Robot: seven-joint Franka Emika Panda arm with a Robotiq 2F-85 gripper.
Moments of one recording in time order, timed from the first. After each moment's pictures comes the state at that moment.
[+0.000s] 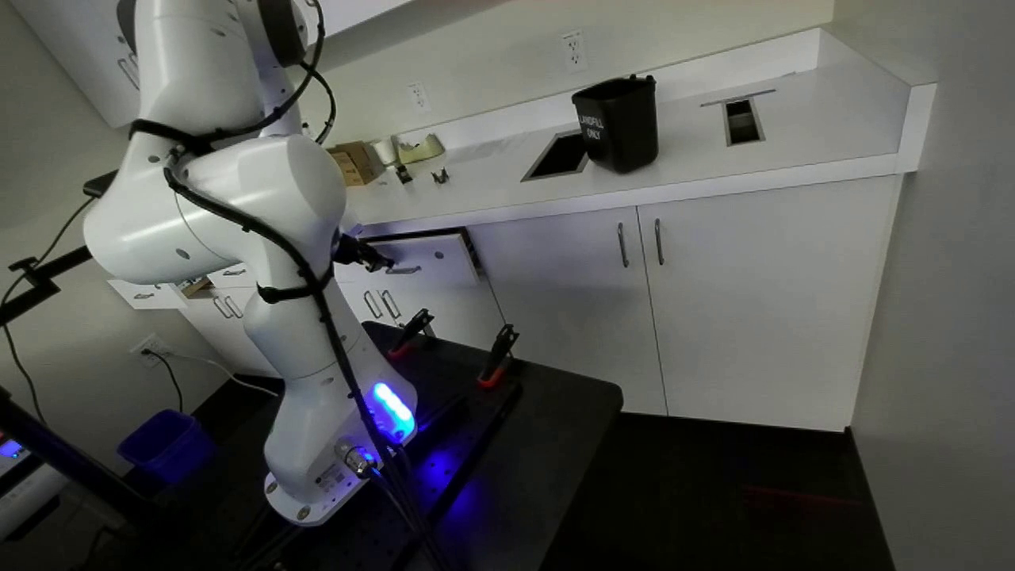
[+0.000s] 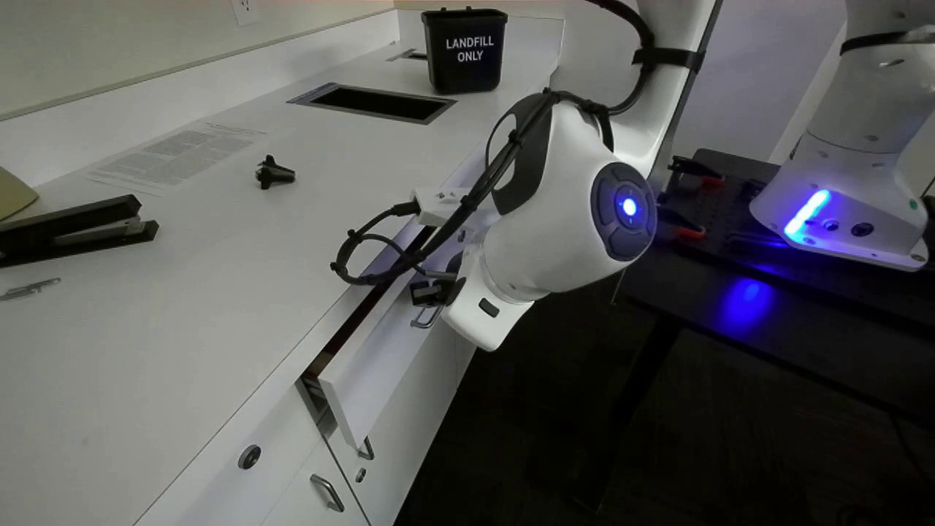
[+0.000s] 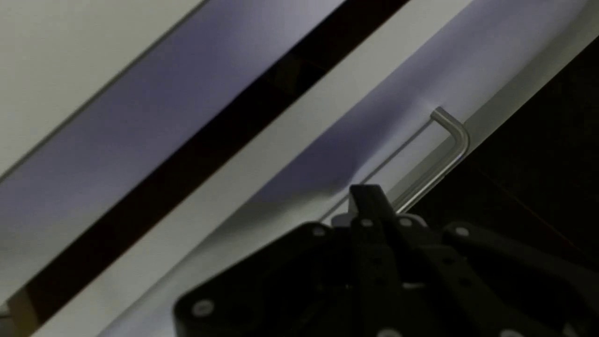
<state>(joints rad) 0.66 0.74 0.33 -2.00 -1.63 2.33 -0.26</state>
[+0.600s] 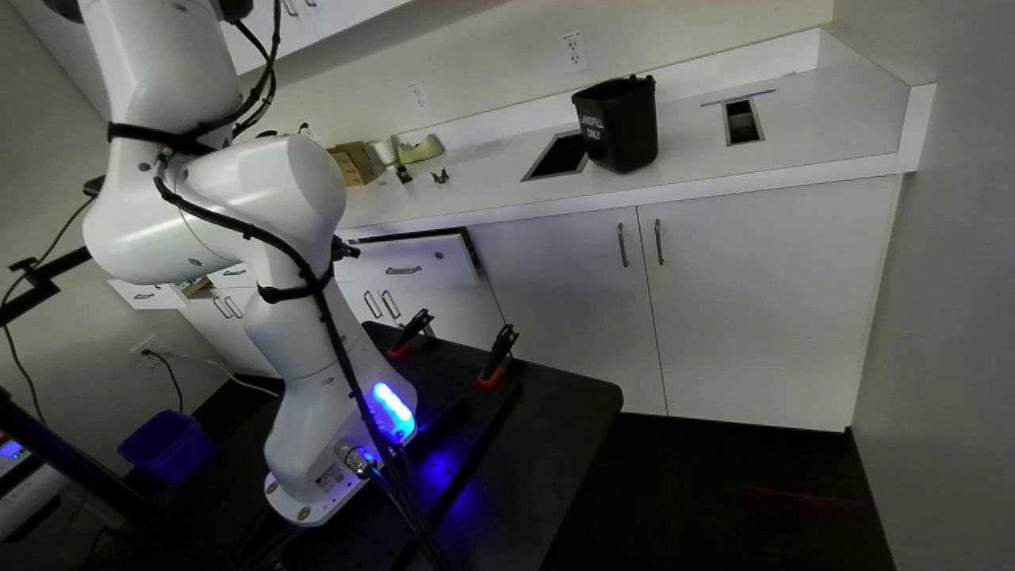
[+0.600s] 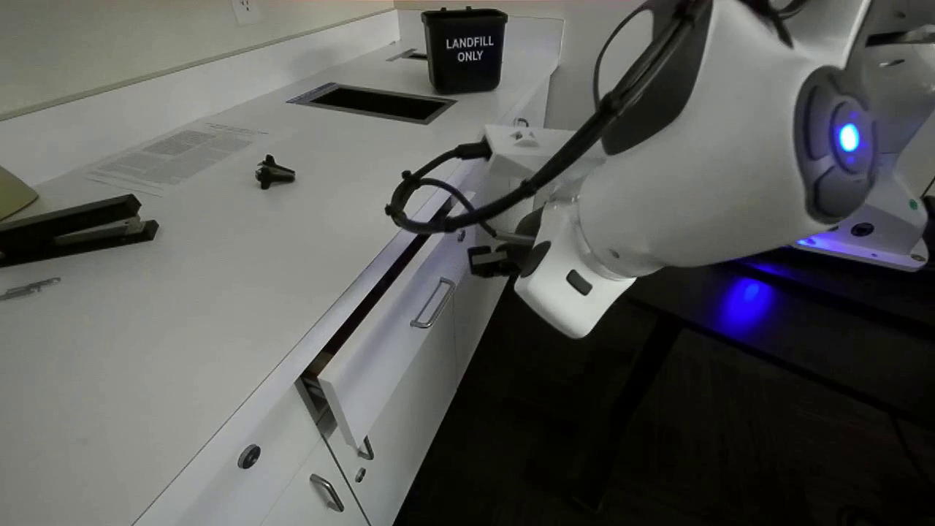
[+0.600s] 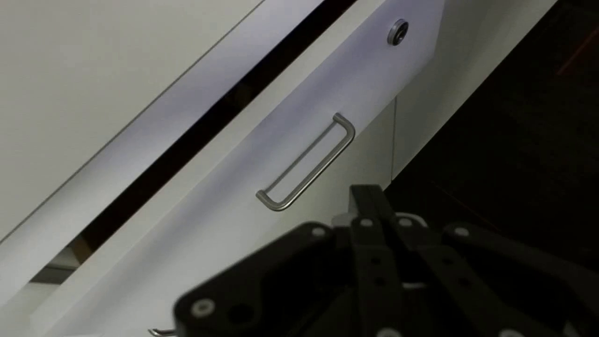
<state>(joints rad) 0.67 0.48 0.51 -2.20 -1.34 2.13 -0.31</state>
